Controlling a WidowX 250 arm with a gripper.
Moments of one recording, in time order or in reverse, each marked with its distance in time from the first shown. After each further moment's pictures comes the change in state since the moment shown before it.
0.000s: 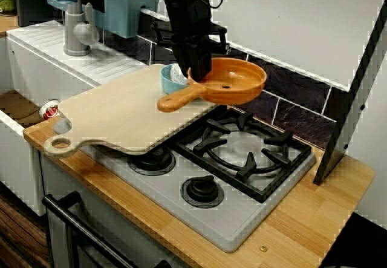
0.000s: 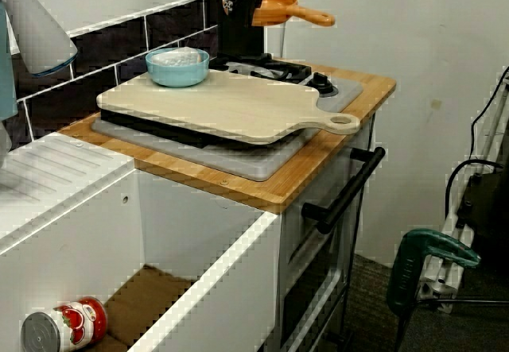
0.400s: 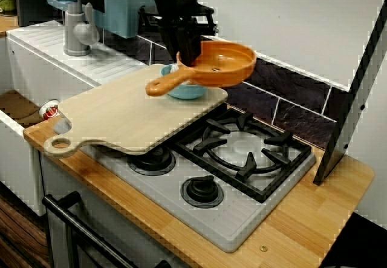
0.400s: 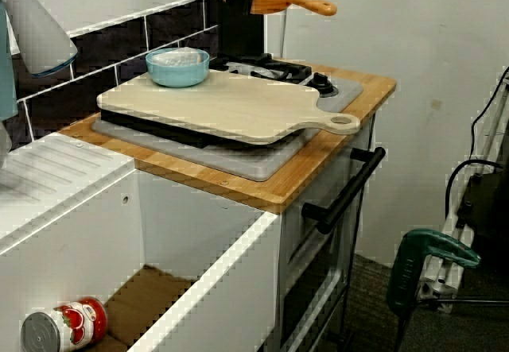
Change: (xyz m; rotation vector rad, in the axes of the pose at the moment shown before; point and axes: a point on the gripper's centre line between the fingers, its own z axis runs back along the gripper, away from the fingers) arm 0.000 0.012 0.020 -0.017 -0.034 0.026
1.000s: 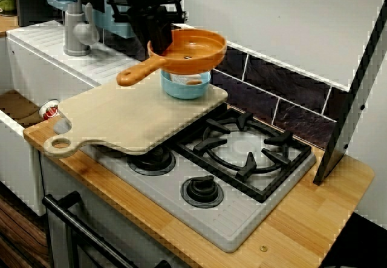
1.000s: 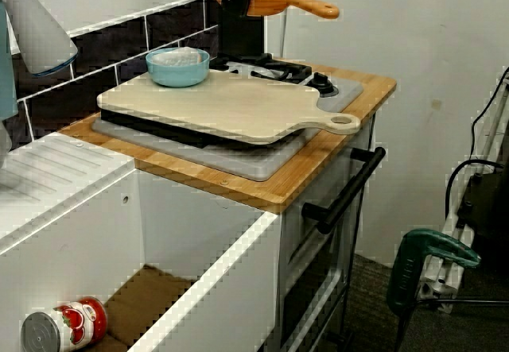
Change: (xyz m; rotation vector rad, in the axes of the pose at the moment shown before) arm -0.008 0.033 0.016 0.015 -0.034 0.044
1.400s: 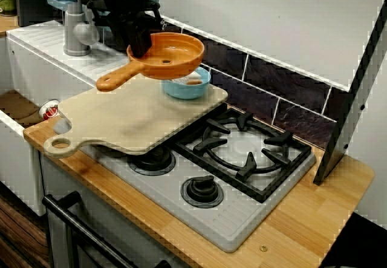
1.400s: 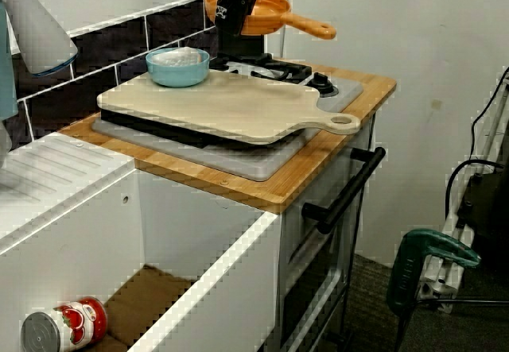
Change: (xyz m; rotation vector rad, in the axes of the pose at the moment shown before) arm -0.006 0.029 -0.005 0.046 -0.016 0.012
